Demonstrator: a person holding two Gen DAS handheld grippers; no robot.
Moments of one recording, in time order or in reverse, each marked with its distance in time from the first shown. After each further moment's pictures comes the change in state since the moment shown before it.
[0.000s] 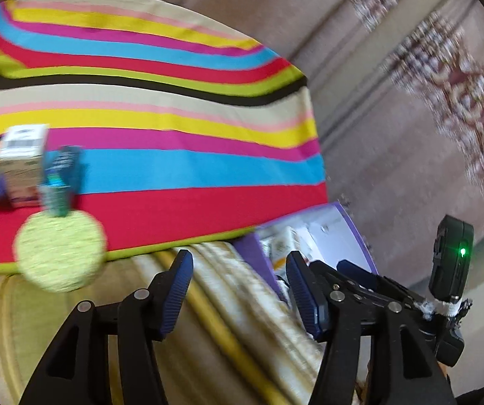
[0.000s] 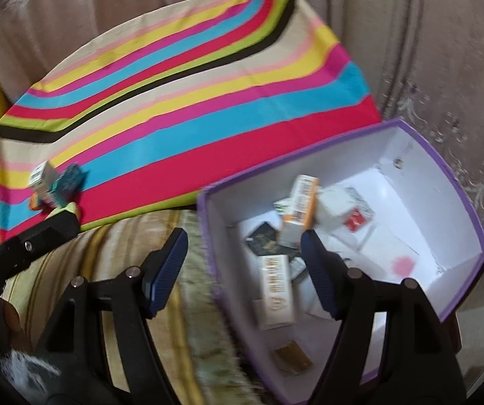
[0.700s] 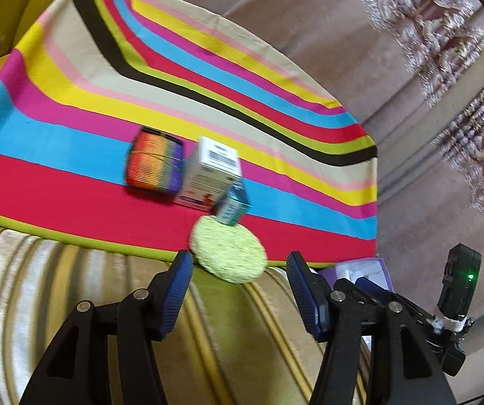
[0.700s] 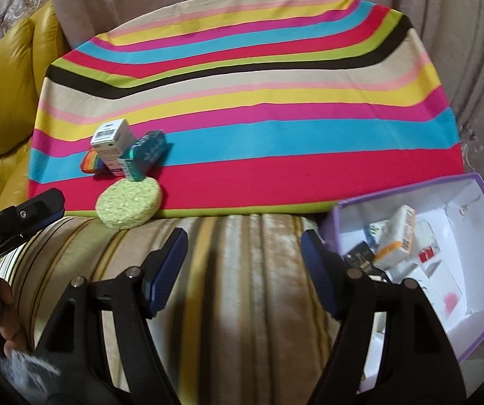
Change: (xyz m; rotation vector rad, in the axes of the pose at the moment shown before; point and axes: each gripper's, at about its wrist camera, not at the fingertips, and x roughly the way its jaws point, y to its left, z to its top) left arm -0.080 0.105 -0.011 -0.228 -0.157 0.160; right arm 0.014 0.111 -0.002 -0.220 0.024 0.136
